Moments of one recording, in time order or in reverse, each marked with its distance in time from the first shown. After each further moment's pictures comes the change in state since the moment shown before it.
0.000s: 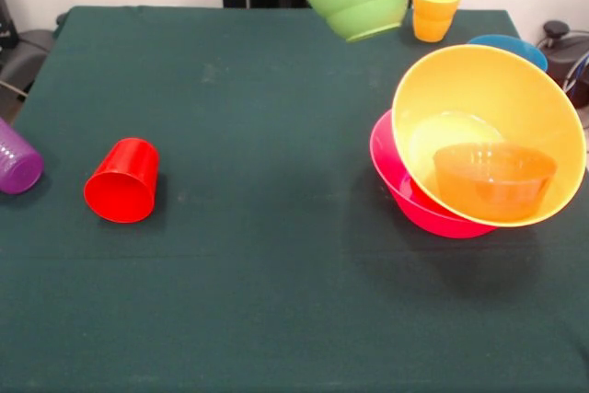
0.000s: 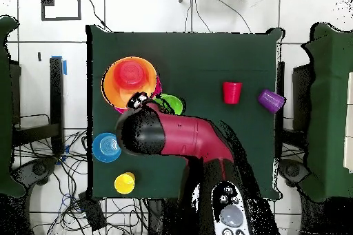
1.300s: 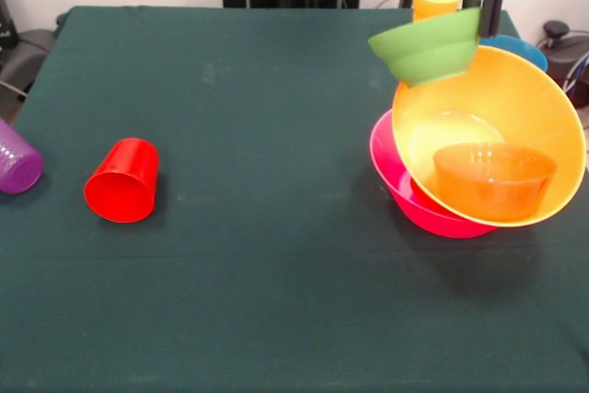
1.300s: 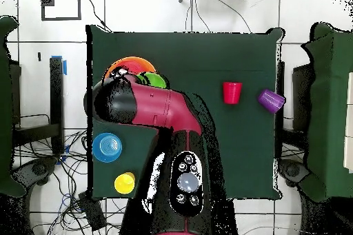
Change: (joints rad) arm 0.223 0.198 -0.183 -0.262 0.172 0.033 0.024
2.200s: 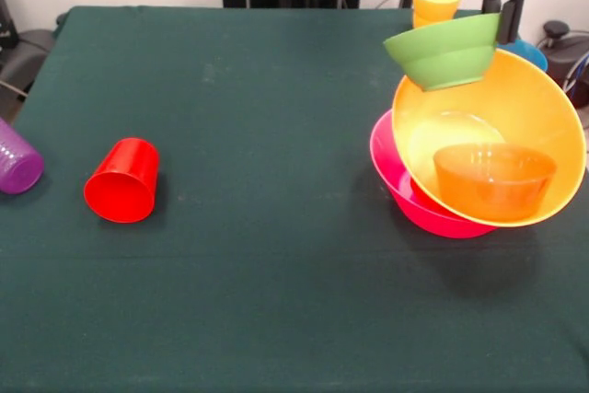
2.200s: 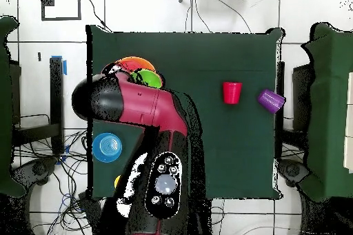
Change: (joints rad) arm 0.110 0.040 -0.117 -0.061 0.099 -0.001 0.000
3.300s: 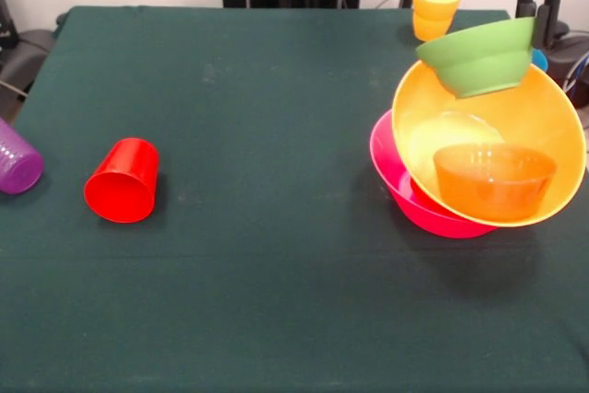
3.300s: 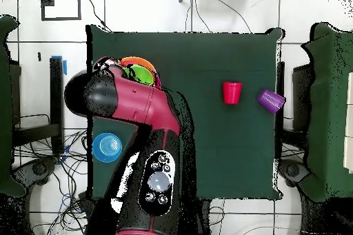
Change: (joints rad) arm 0.027 0.024 -0.008 -0.010 0.111 -0.015 0.000
